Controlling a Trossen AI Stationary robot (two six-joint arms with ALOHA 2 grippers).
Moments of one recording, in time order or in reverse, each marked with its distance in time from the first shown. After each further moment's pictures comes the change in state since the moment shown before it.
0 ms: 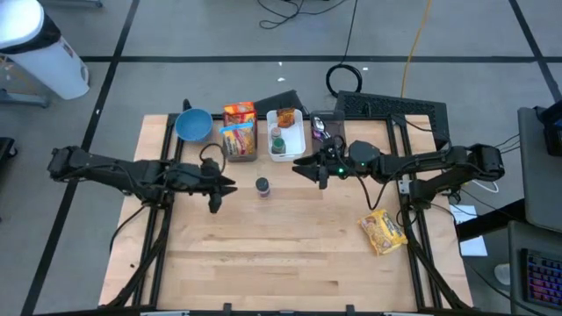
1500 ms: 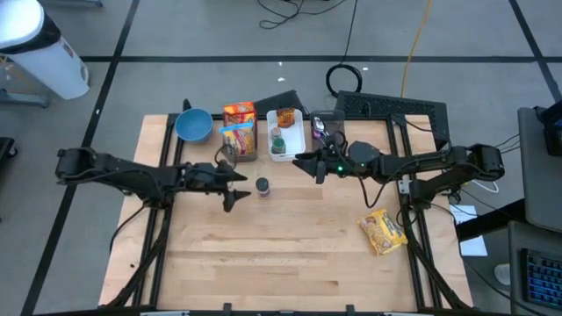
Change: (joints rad) left arm 0.154 0.247 -0.242 0.580 0.149 0.171; right arm 0.006 0.000 -0.001 -0.008 0.130 0.048
